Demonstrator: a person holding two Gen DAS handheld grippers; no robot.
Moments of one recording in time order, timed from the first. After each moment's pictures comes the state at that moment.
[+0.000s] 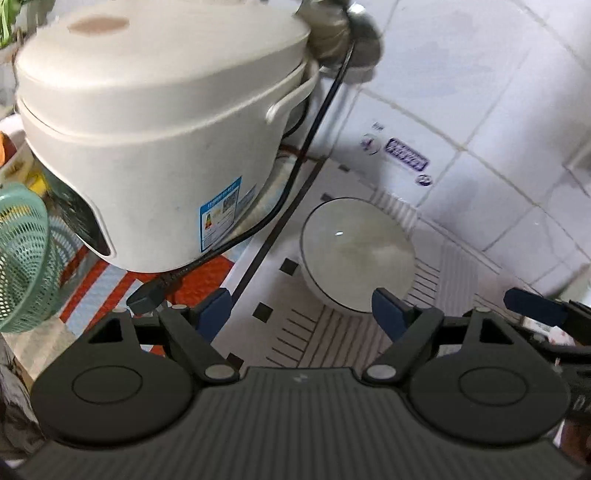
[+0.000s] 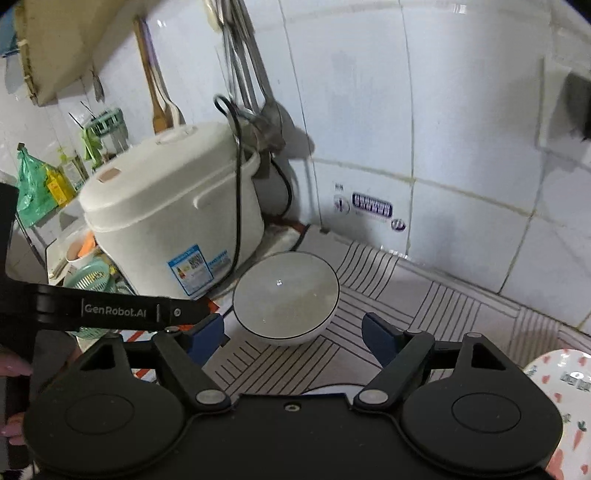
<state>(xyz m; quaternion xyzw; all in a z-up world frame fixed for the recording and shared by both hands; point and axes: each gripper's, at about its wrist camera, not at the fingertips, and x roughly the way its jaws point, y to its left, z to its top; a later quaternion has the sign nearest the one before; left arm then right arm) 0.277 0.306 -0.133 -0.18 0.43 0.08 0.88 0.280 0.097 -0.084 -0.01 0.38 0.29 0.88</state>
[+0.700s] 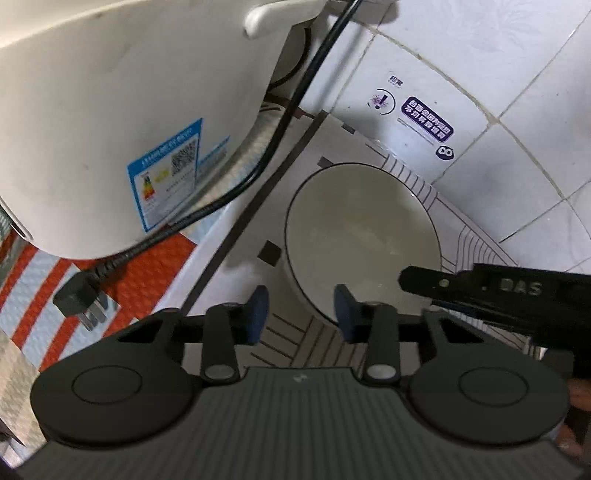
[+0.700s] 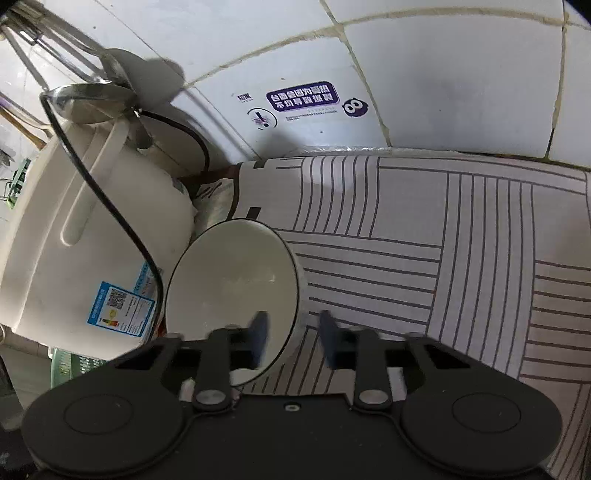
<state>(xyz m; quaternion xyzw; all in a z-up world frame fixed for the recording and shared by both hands) 0.321 0.304 -0.191 -0.22 0.47 0.05 0.85 0.385 0.109 -0.177 0.16 0.54 0.21 0.80</state>
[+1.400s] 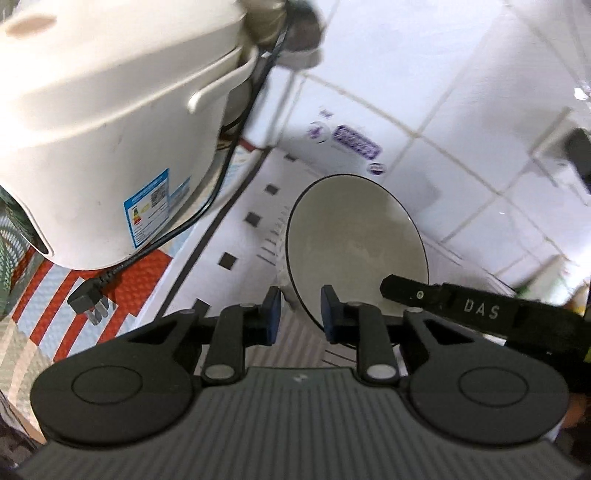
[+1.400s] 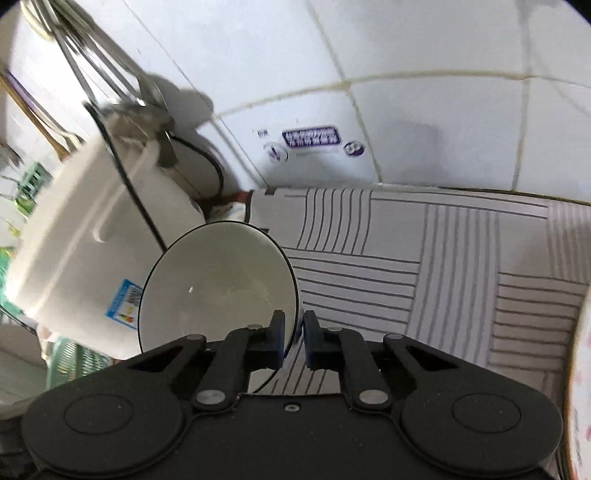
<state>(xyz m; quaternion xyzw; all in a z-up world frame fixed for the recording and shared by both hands) 0.280 0.277 -0.127 -0.19 0.43 0.01 0.88 0.342 0.093 -0.138 0.14 0.48 0.20 0.84</state>
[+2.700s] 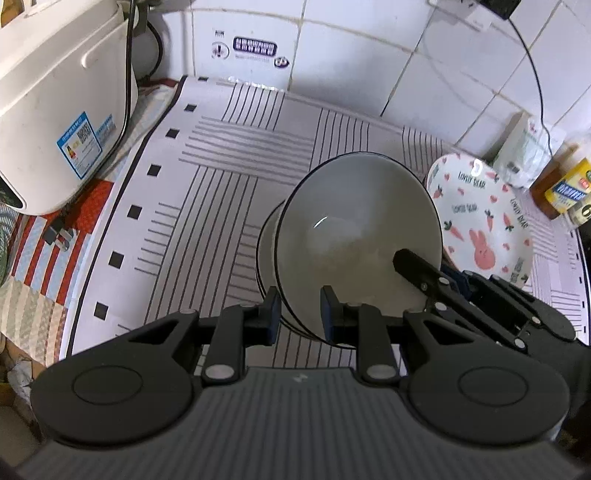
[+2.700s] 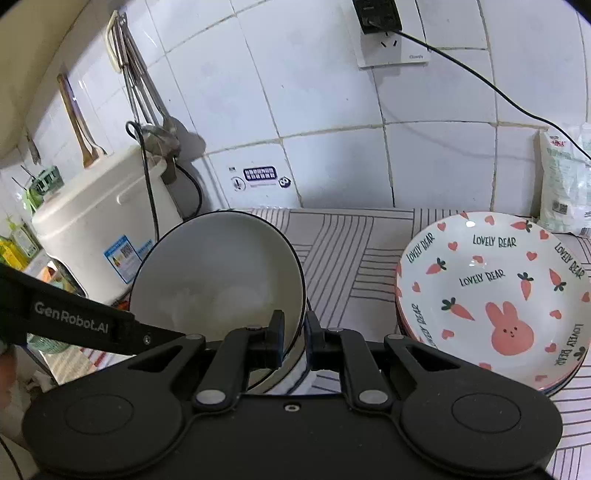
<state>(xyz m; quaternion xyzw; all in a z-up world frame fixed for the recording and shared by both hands) 0.231 0.173 -0.127 -0.08 0.53 -0.04 0.84 0.195 -0.001 -0.141 0.08 0.34 0.17 0.92</state>
